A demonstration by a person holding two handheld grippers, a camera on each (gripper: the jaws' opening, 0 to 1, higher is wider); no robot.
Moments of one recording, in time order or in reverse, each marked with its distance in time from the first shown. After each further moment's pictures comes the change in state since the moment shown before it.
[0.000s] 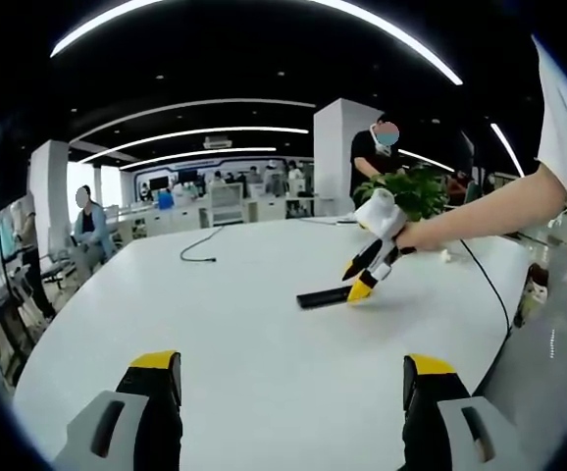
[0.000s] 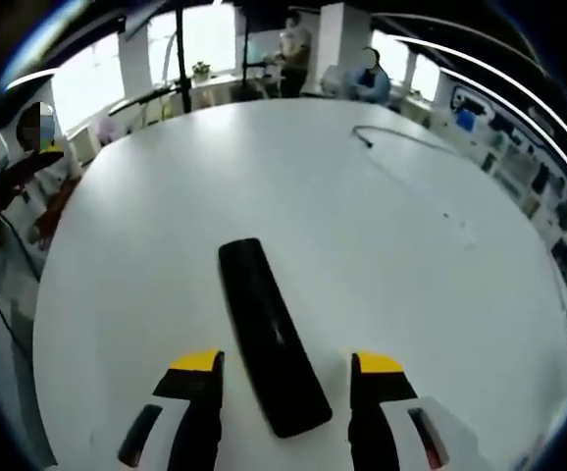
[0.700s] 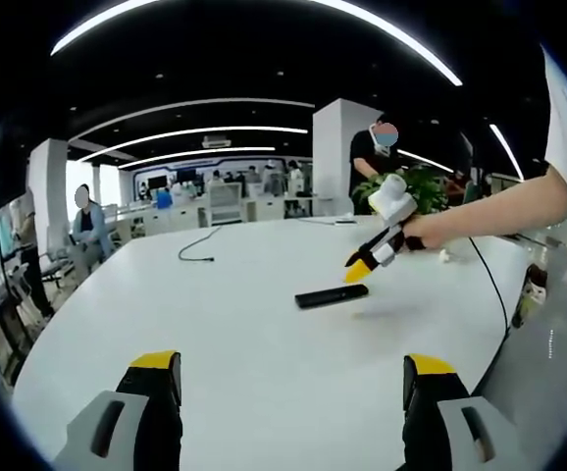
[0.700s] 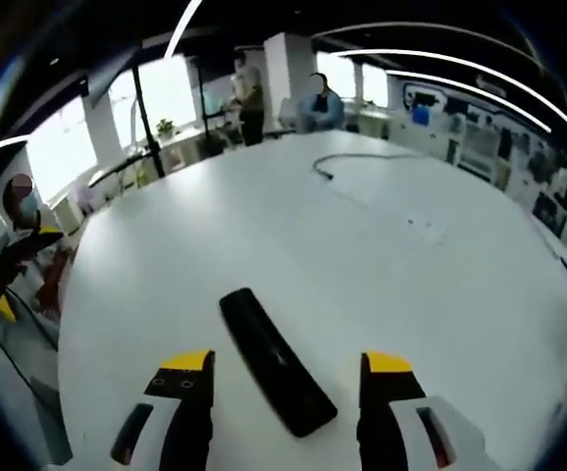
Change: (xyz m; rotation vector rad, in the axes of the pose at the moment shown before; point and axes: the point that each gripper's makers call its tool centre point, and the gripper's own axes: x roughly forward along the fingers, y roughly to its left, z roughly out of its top) left arm 0.000 -0.001 0.000 -0.004 0.000 -0.009; right arm -0.029 0.002 0.023 0.194 -0.175 -0.024
